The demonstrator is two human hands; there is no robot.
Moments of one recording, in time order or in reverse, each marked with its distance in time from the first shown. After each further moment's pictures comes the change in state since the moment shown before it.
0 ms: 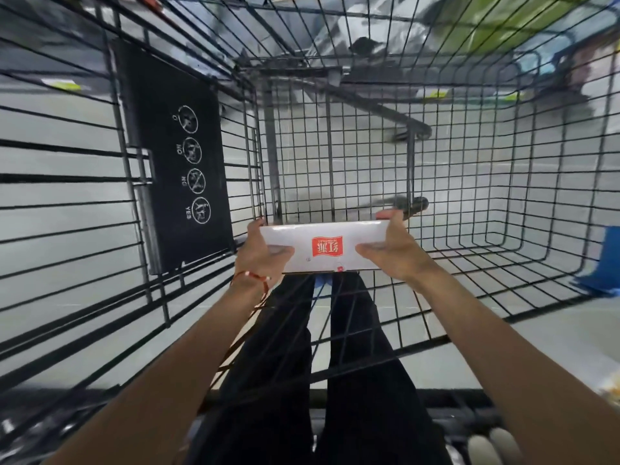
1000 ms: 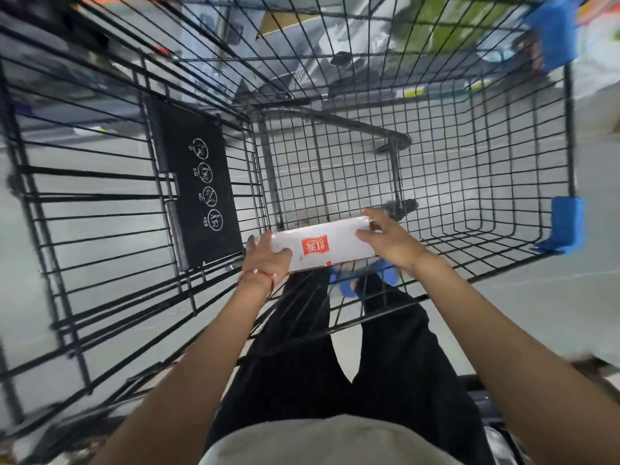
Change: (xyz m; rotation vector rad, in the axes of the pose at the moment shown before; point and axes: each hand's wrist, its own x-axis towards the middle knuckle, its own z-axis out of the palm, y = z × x) left_hand -0.043 -0.032 -0.033 0.252 -0.057 0.087; right_hand -0.055 0.010 0.035 0.140 -0.006 -0.032
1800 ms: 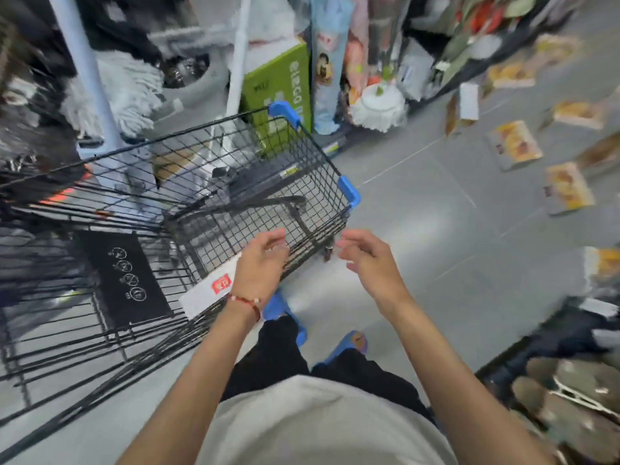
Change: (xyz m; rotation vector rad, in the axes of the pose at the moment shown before) left_hand -0.242 0.097 0.138 -0.162 0.056 0.798; right_hand -0.254 0.143 -0.078 0.762 0.539 -0.411
